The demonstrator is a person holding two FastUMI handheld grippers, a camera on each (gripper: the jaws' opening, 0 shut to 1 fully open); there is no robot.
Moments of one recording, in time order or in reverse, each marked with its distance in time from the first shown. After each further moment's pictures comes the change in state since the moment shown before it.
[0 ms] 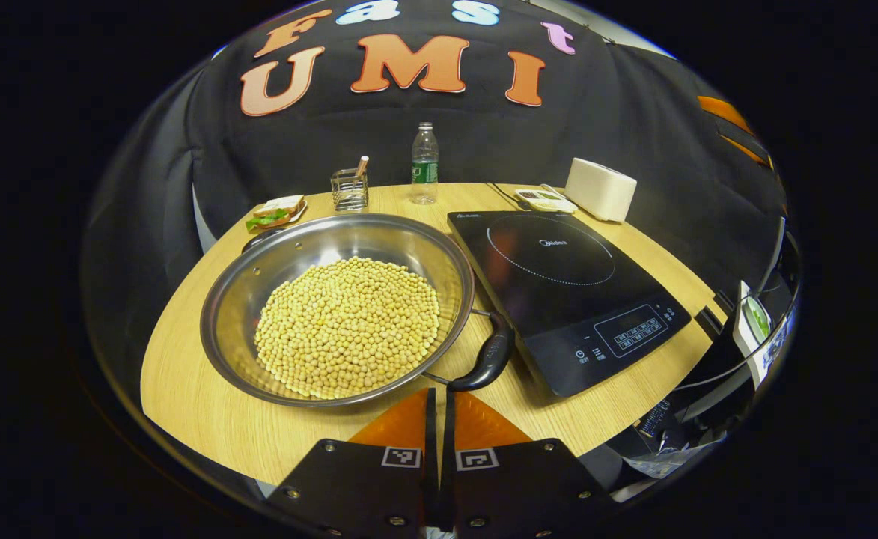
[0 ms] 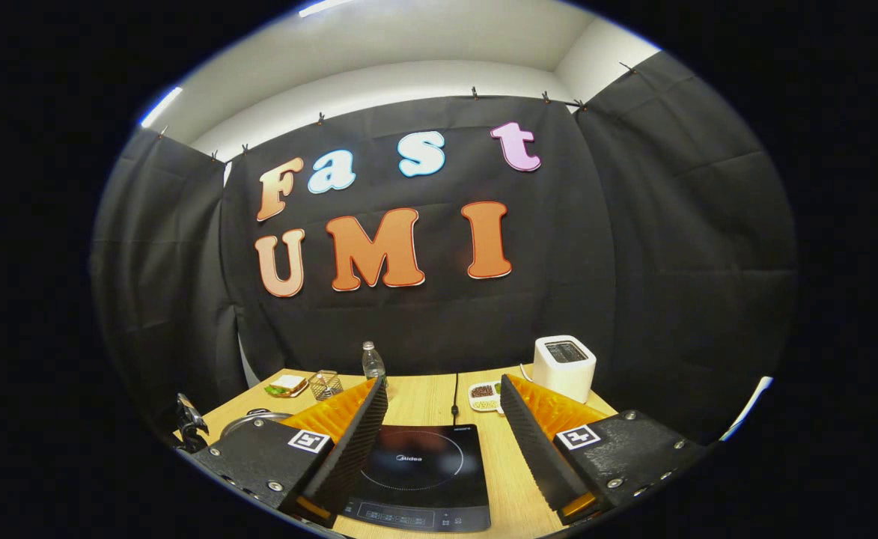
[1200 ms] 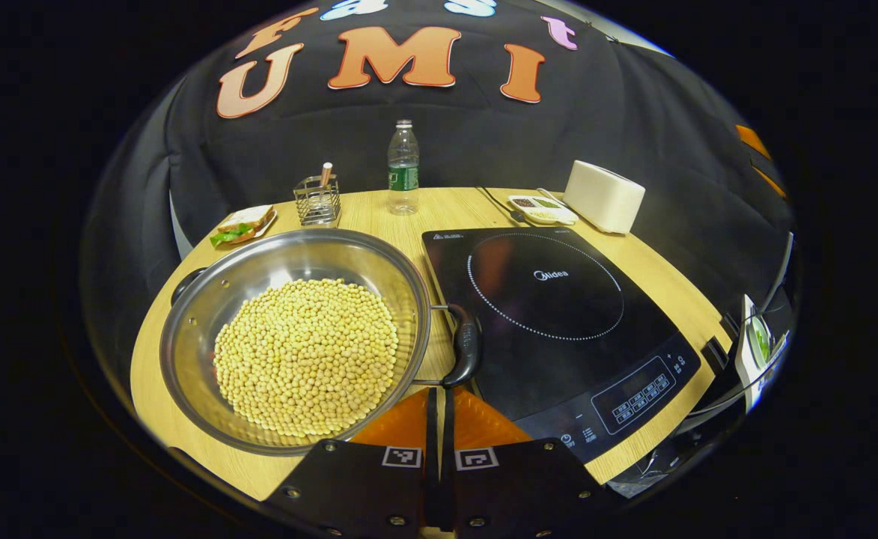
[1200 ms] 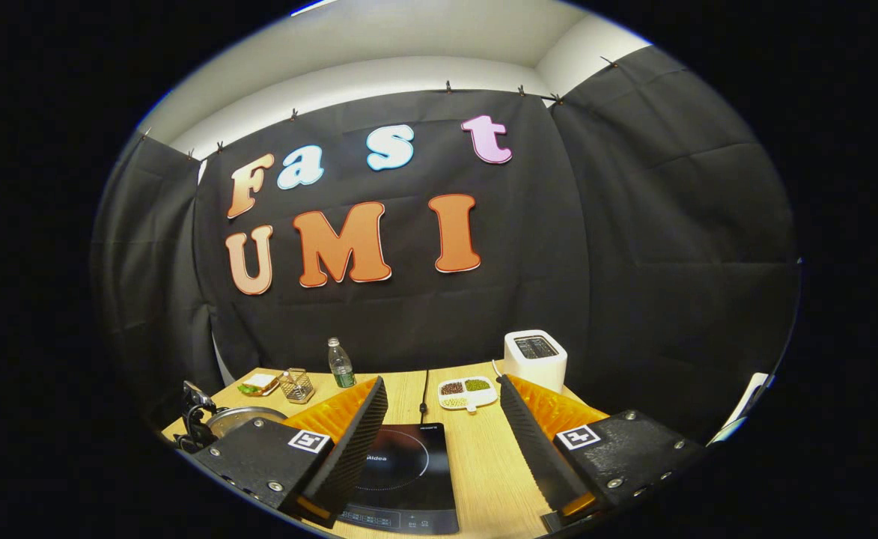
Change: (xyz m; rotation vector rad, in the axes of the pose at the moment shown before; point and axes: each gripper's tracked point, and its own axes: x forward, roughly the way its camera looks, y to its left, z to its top) left arm 0.075 -0.033 0.049 -0.017 0.003 -0.031; right arm 0.019 -0.050 -0.018 0.012 0.017 -0.083
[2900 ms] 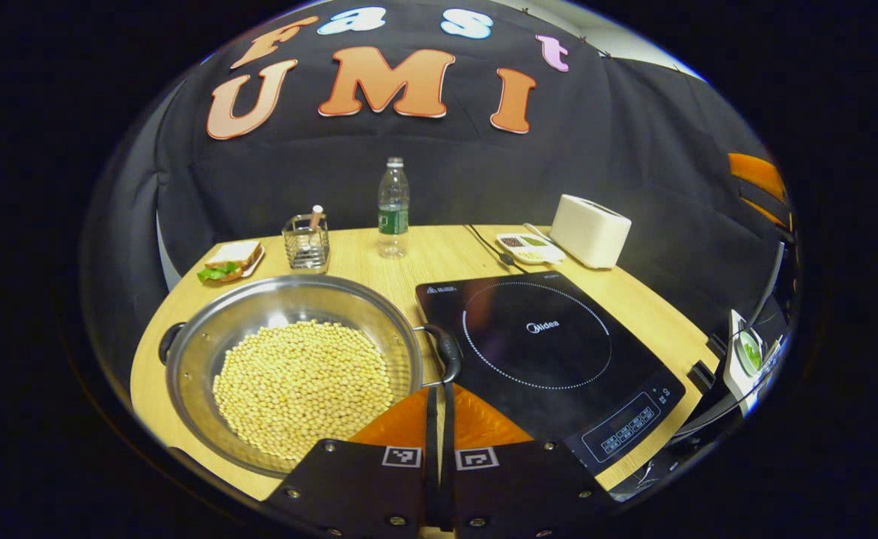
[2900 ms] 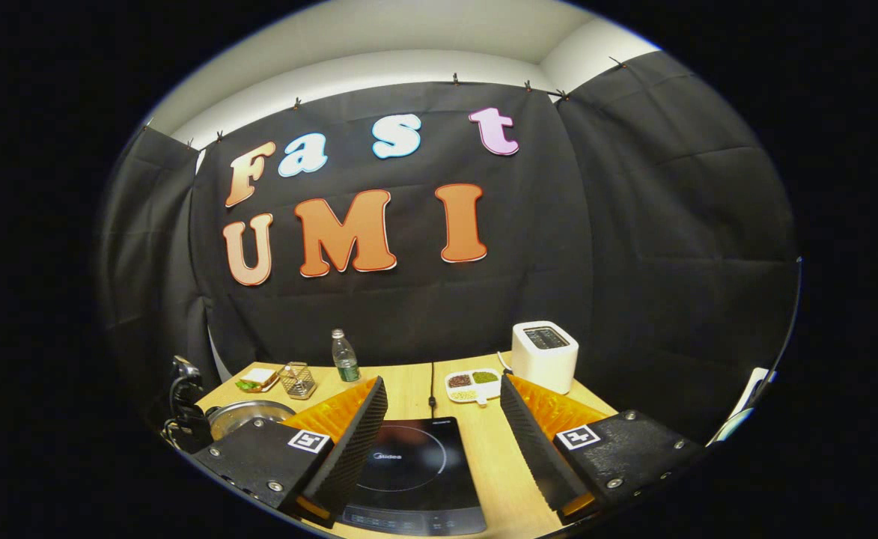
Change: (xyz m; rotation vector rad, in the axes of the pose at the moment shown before) left arm -0.018 0.019 0.061 0.004 -0.159 -0.060; right arm 0.012 0.056 -0.021 0.002 0.032 0.004
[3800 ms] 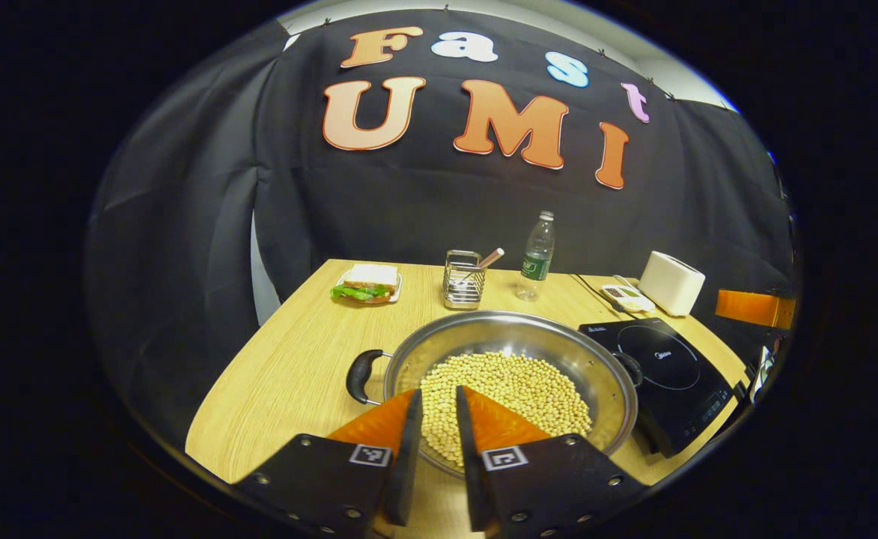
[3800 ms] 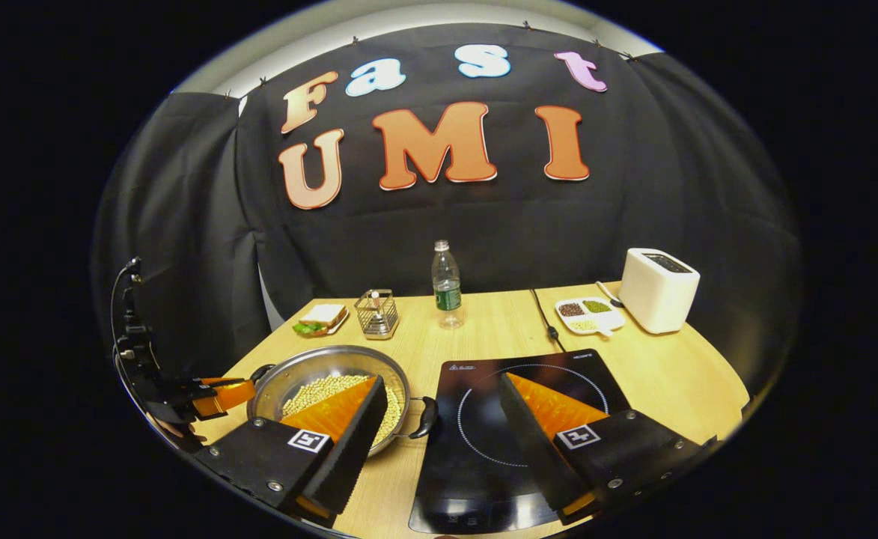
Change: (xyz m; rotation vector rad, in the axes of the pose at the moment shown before) left arm -0.056 0.227 0.010 -0.070 -0.126 0.227; right arm 0.048 0.192 -0.139 -0.058 0.287 0.171
